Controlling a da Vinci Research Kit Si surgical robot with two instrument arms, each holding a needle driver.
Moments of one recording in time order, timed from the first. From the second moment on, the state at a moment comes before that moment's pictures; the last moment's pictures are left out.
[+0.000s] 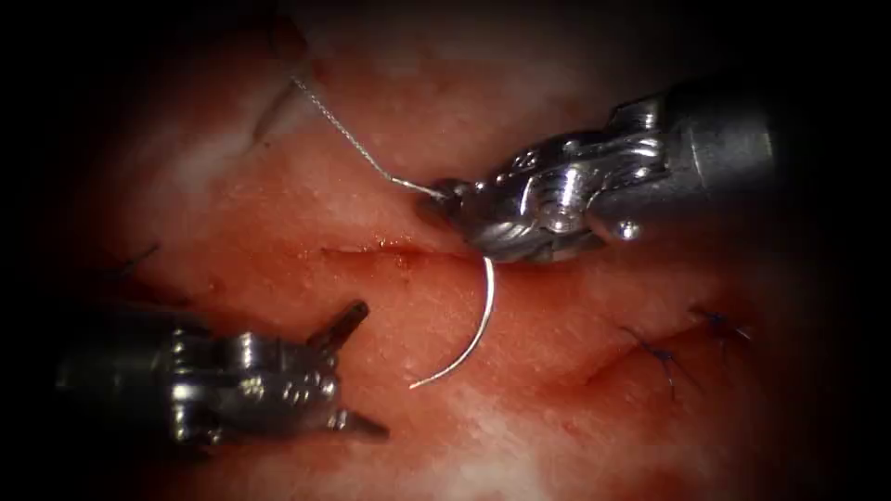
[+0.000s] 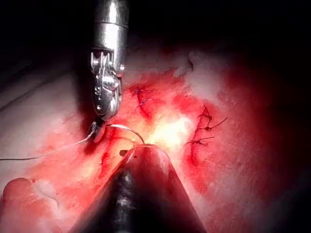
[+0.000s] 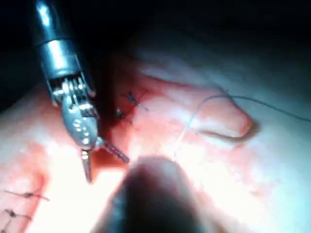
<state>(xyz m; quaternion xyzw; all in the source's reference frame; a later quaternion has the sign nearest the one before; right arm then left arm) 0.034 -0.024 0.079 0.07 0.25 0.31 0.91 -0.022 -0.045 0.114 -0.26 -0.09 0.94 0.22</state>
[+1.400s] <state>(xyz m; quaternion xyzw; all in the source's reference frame) 0.031 -0.021 0.077 0.11 0.70 0.11 0.70 -0.024 -0.036 0.117 -0.50 -0.38 0.64 0.45</state>
